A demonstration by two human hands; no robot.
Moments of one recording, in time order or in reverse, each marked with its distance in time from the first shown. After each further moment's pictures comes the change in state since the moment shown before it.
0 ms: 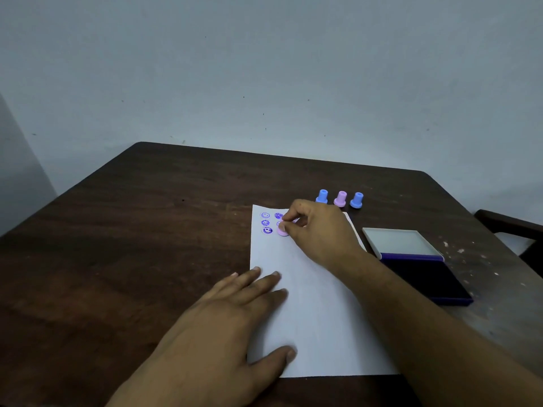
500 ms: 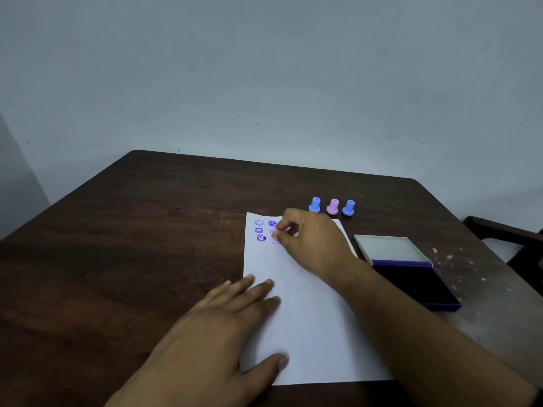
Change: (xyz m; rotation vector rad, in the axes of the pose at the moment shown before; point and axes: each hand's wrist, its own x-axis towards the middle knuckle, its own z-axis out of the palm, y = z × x) left_hand 0.001 -0.003 0.003 -0.006 -0.020 -0.006; right_hand 0.000 0.006 0.004 -0.068 0.000 -0.017
